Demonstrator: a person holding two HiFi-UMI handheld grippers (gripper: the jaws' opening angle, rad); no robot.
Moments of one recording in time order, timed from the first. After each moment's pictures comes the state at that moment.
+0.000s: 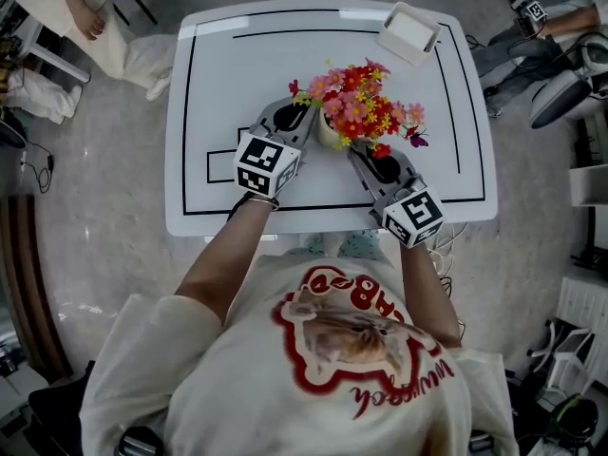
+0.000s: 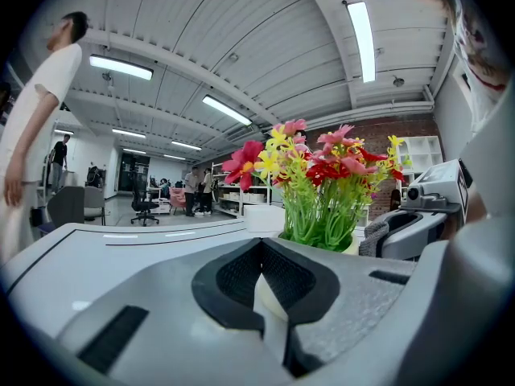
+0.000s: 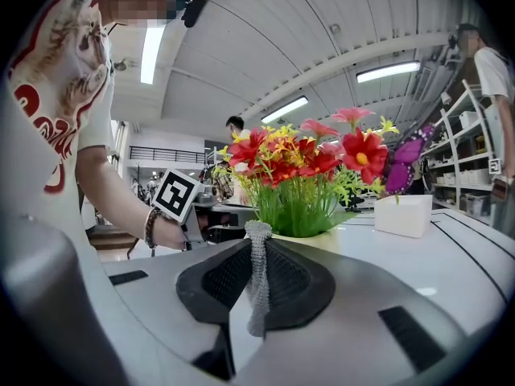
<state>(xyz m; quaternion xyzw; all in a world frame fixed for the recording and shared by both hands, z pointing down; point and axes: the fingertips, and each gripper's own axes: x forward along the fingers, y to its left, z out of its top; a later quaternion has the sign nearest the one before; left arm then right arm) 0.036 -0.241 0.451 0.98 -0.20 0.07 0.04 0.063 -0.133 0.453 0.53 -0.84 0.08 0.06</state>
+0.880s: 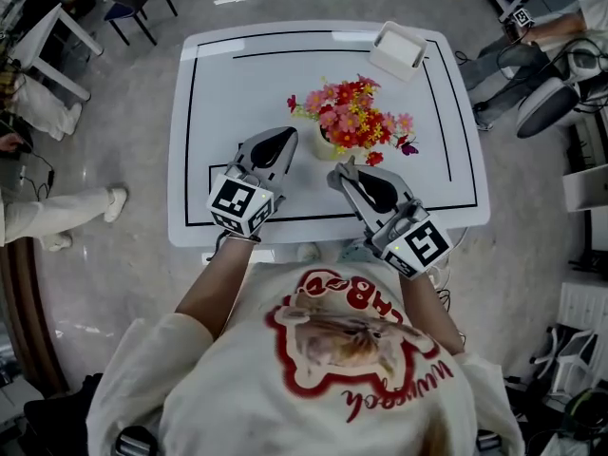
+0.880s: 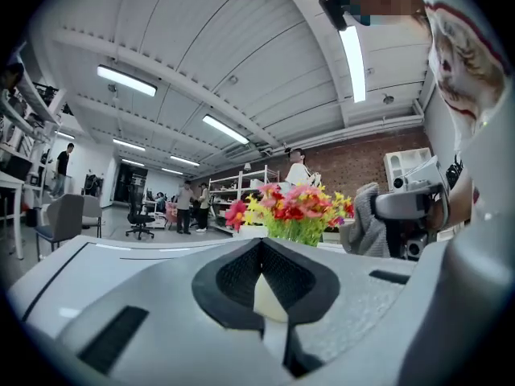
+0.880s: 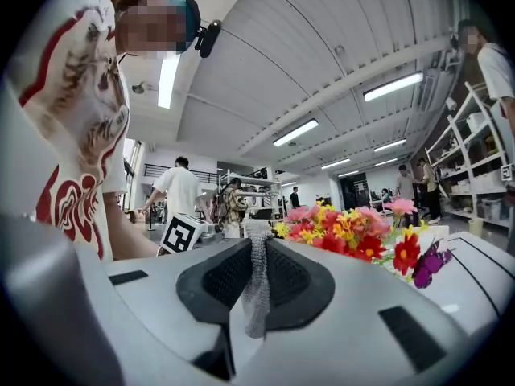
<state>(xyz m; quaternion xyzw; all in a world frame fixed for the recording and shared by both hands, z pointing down) -0.015 -0.204 0.409 0.98 -0.19 0.00 0.03 0.019 -0.098 0.367 0.49 -0.87 0.02 -0.01</state>
